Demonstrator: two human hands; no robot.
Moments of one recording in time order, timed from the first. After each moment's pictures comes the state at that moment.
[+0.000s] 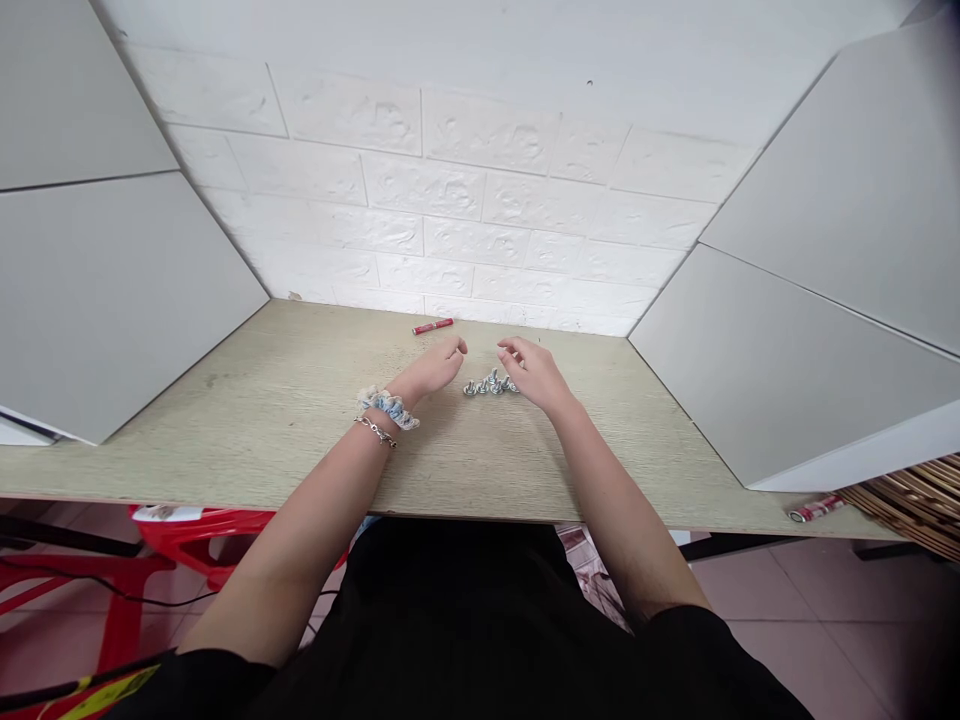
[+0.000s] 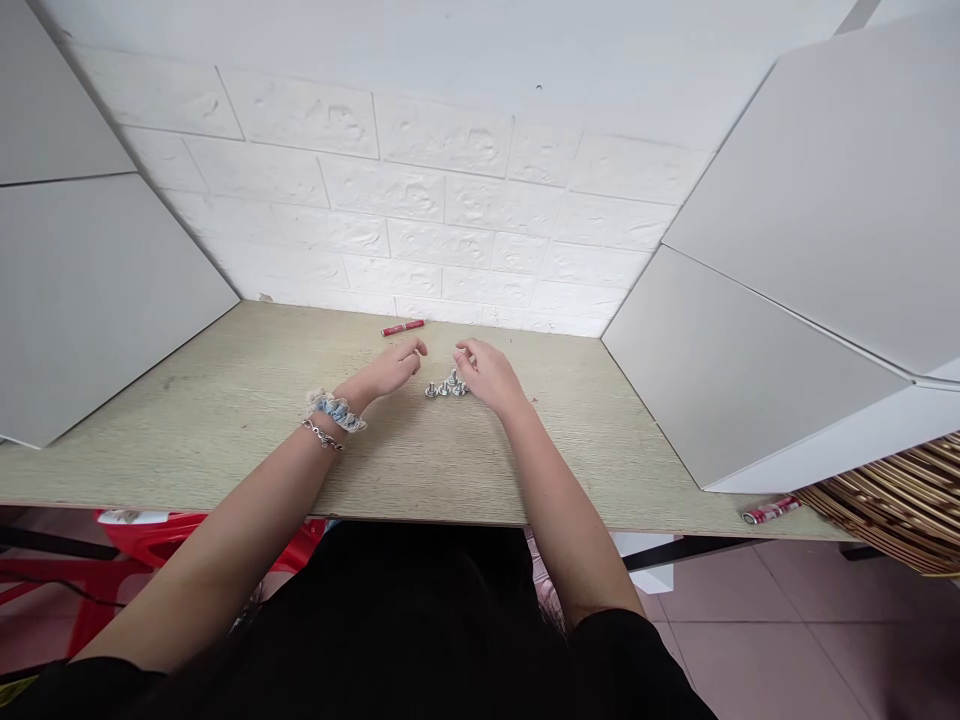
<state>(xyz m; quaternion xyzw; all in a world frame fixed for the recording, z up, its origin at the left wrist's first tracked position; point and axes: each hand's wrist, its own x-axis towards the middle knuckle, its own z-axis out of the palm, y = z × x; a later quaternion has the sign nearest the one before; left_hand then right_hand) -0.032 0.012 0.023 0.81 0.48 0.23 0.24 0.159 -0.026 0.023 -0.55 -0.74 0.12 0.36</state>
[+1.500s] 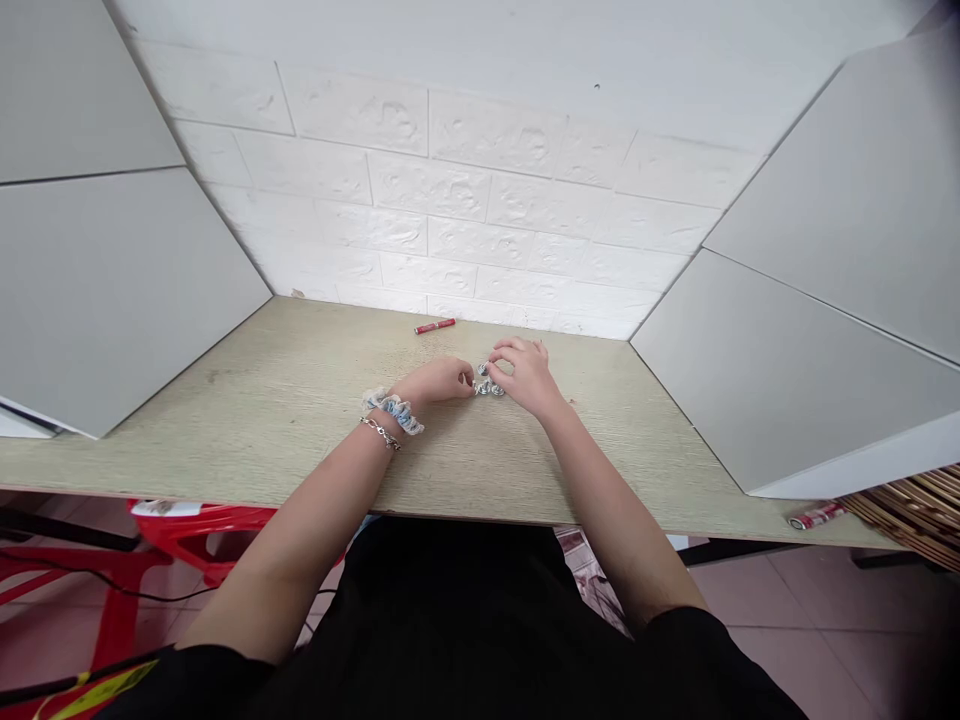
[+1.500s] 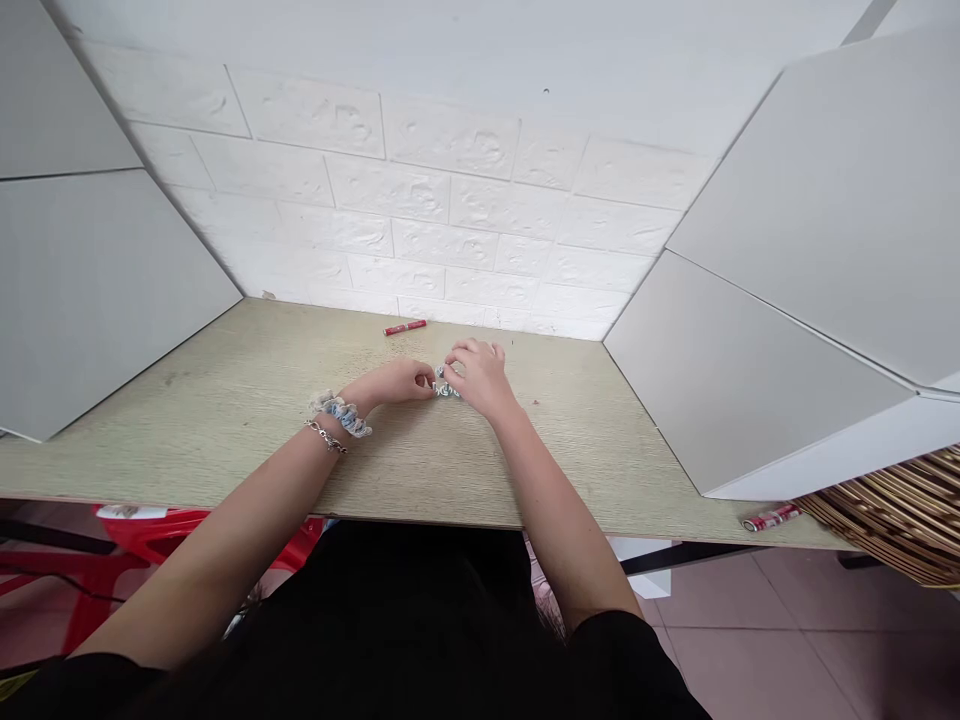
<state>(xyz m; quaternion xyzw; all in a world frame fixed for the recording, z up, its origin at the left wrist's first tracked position) -0.028 0.006 0.019 0.87 0.44 0.10 0.18 0.144 -0.028 0.020 -0.54 -0.78 0.01 0.33</state>
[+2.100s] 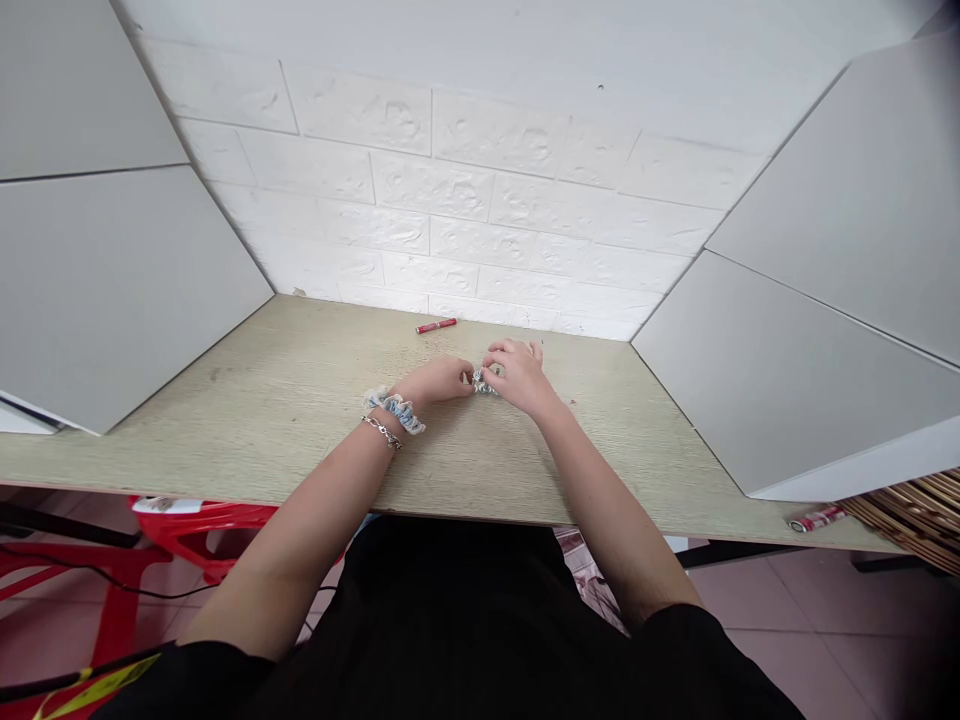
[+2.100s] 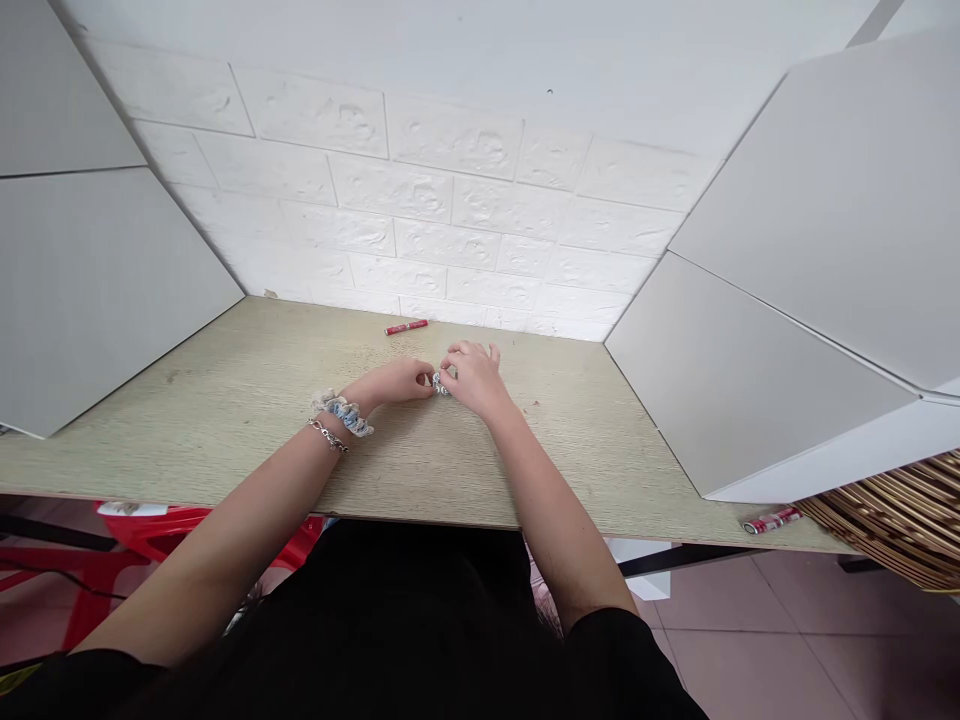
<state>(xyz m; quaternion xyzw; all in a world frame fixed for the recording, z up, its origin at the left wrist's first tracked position) -0.027 0.005 0.020 0.88 0.44 0.10 0.16 0.137 -0.024 0.016 -0.54 -0.79 0.02 0.28</state>
